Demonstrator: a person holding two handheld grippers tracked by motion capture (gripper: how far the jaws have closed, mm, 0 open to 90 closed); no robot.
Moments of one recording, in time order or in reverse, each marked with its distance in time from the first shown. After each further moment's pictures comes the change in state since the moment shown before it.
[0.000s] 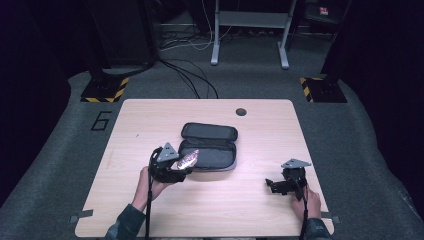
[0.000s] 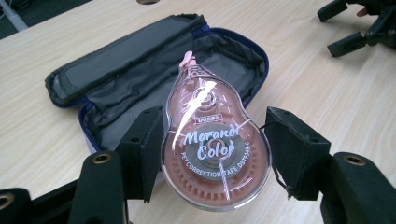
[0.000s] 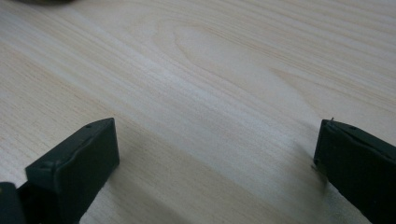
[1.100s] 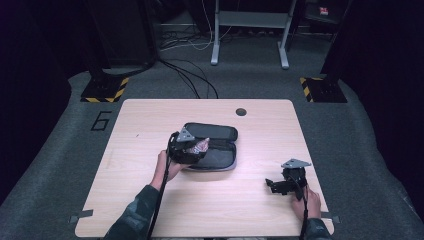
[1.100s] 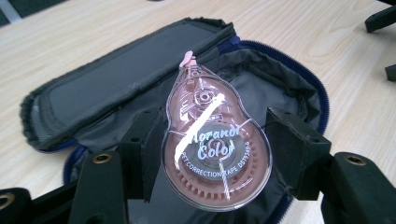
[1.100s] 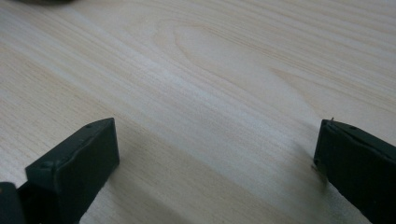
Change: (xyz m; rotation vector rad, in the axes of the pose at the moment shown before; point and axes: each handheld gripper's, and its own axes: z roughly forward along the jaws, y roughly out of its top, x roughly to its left) left arm 0.029 0.023 0.077 0.047 -0.007 -0.042; right arm 0.000 0.000 0.000 0.000 0.000 0.000
